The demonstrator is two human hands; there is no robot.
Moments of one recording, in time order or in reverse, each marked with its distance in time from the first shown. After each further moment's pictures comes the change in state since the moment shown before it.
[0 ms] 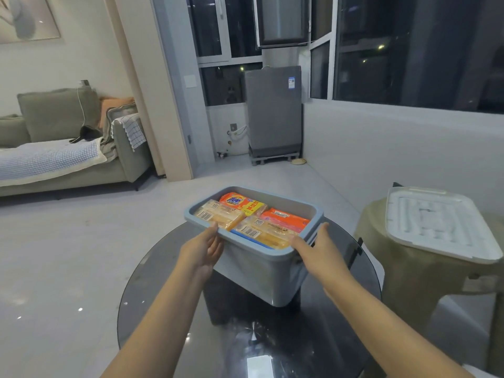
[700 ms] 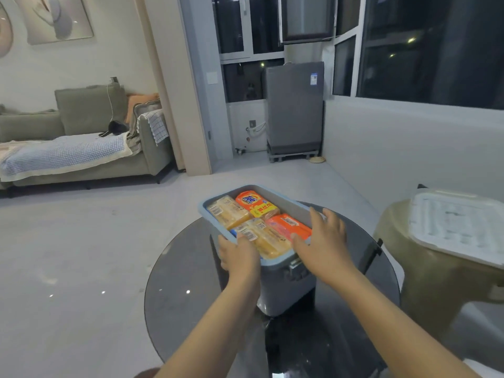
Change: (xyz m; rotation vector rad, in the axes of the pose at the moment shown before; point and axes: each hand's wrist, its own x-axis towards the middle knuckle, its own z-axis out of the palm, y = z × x) left_hand -0.051 -0.036 0.020 0.421 0.266 0.251; right_hand -0.021 -0.031 0.015 -0.569 0.032 -0.293
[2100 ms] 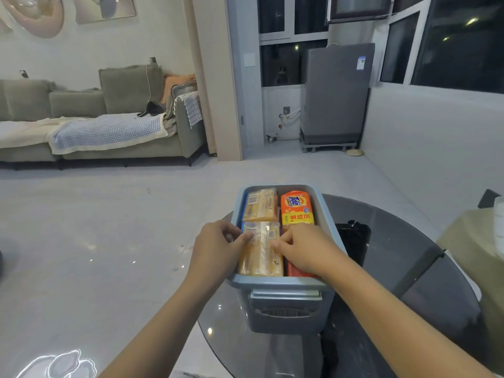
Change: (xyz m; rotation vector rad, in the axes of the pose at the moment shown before) left_hand 0.063 0.027 -0.132 0.626 -0.060 0.484; right_hand 0.012 -0.103 0.061 -0.011 -0.498 -0.153
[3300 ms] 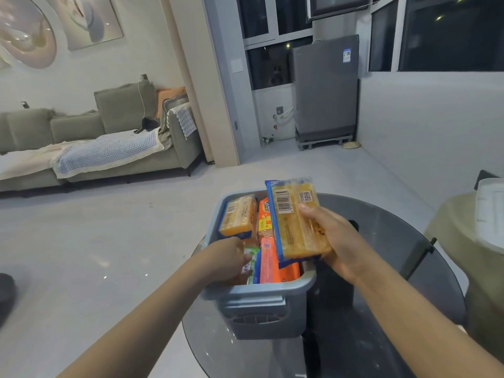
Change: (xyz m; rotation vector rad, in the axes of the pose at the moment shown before) left_hand 0.000 0.058 0.023 0.556 -0.587 -0.091; right_hand -0.019 0.066 -0.044 1.280 0.026 -0.093
